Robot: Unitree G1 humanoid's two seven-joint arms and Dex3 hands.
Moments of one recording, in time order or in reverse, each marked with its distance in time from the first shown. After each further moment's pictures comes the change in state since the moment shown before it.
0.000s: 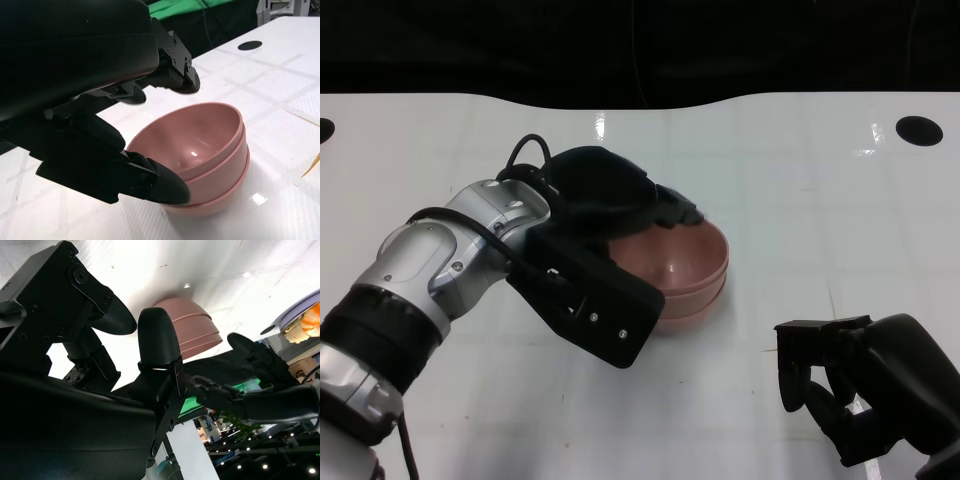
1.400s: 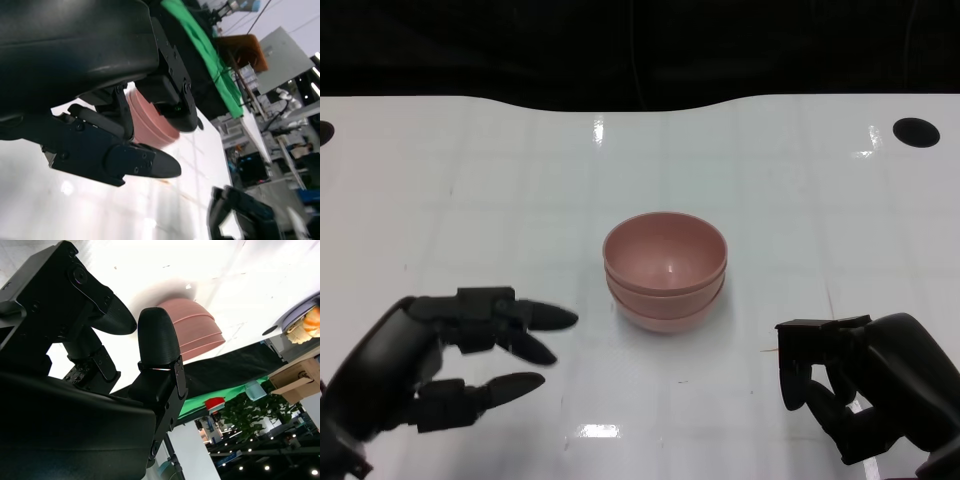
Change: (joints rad) left arm 0.929 0.081 0.510 -0.588 -1.093 0.085 -0.180; right arm -0.014 0.000 -0.001 0.028 0.009 -0.008 0.006
